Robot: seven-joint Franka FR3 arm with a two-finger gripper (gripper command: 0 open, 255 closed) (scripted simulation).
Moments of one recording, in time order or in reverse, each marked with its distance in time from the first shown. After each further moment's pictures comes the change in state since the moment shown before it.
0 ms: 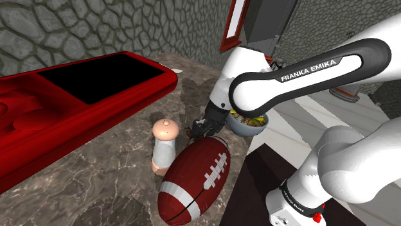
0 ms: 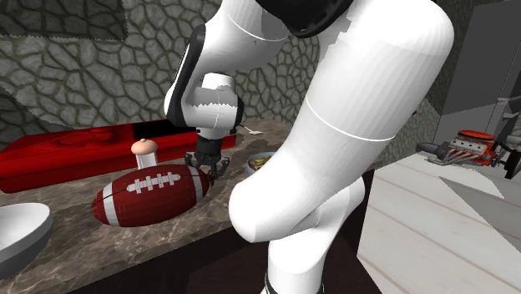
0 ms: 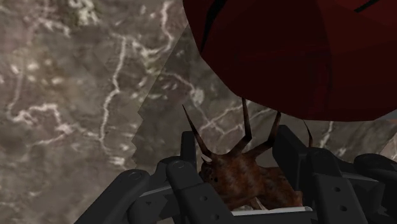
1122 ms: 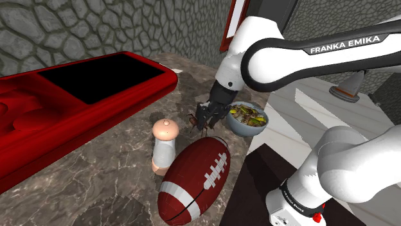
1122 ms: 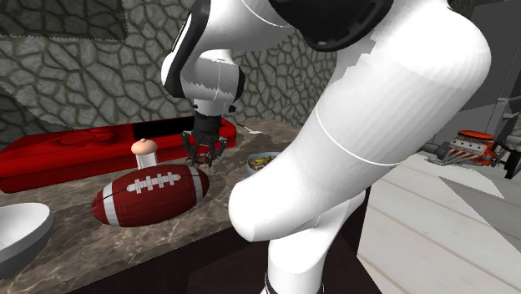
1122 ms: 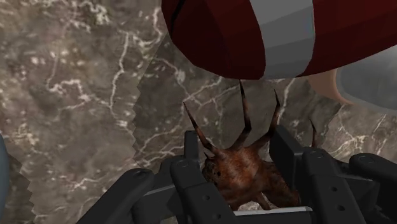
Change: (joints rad) arm -0.023 -0.129 -0.017 0.097 -0.055 -0.222 0.051
